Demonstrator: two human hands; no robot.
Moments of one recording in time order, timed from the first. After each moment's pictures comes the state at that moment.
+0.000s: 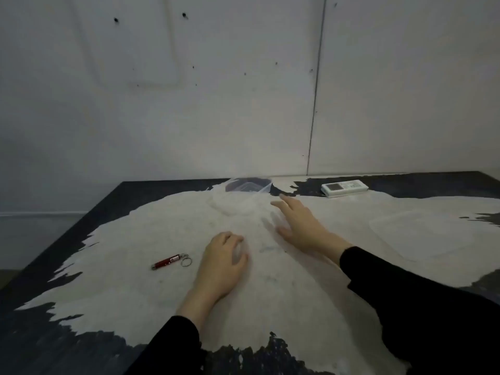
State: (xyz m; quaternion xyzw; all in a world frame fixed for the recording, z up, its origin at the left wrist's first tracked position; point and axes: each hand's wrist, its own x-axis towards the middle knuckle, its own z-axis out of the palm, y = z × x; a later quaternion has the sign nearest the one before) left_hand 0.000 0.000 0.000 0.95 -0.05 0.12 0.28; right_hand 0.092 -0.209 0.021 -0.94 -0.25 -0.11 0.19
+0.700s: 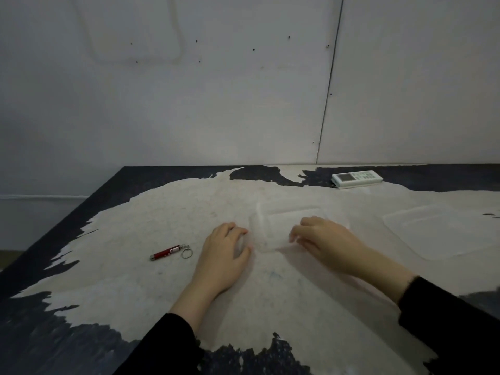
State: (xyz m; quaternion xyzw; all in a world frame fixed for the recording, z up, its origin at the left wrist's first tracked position) left_hand 0.003 0.003 -0.002 0.95 -0.06 0.13 0.27; right_hand 0.033 -0.232 0.042 -0.94 -0.32 -0.05 0.12
